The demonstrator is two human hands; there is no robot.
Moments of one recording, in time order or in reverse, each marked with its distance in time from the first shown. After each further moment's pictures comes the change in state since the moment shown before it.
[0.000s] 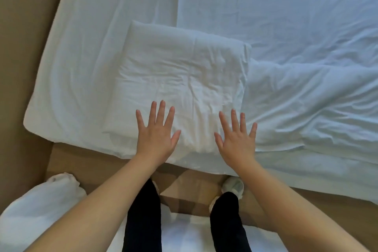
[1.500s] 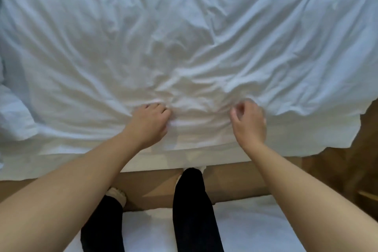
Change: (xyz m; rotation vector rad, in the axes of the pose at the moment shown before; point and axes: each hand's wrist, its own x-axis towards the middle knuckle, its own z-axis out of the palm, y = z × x) left_hand 0.146 0.551 0.136 0.021 -0.097 0.679; right_hand 0.020 0.588 0.158 0.495 0.149 0.511
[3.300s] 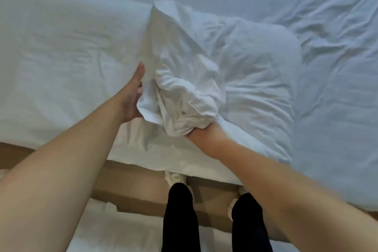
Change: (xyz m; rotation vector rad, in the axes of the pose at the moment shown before) left_hand -0.227 -0.236 -0.122 -1.923 0.189 -0.951; right_hand -0.154 -0.333 0.070 -0.164 -0.496 -0.857
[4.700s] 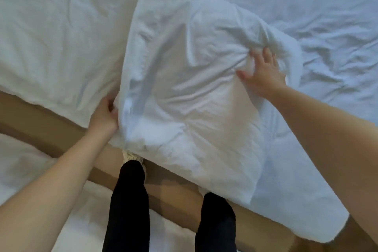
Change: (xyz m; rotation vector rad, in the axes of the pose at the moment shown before) left_hand 0.038 -0.166 0.030 0.461 0.587 0.066; right_hand 0.070 0.201 -0.151 -0.264 0.155 0.352
